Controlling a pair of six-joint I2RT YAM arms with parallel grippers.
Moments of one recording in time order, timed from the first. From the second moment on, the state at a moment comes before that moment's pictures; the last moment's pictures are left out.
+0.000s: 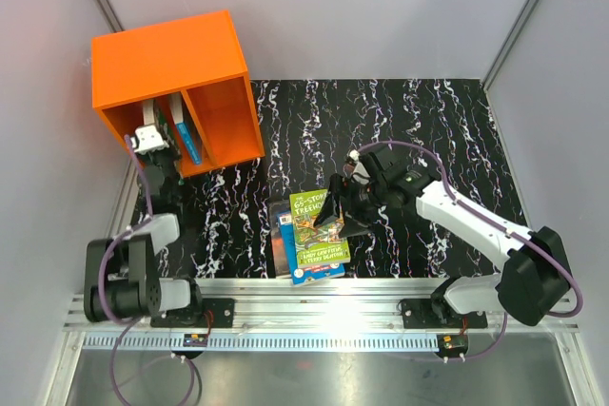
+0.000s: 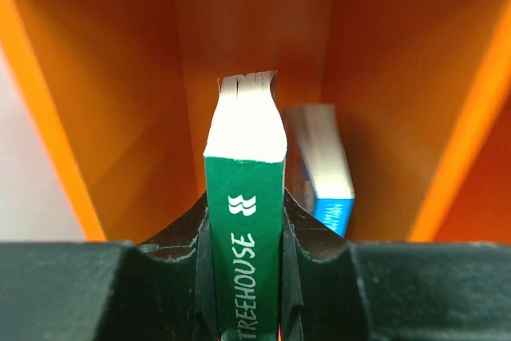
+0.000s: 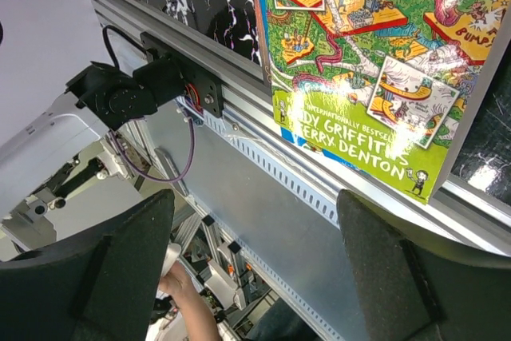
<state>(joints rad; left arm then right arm) 0.12 1.25 0.39 1.15 -0.19 0.04 0.65 1.33 0.99 -0.63 -0.59 0.84</state>
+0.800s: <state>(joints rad) 0.13 1.65 0.58 1.24 -0.16 -0.02 0.65 1.44 0.94 -0.54 -0.66 0.82</state>
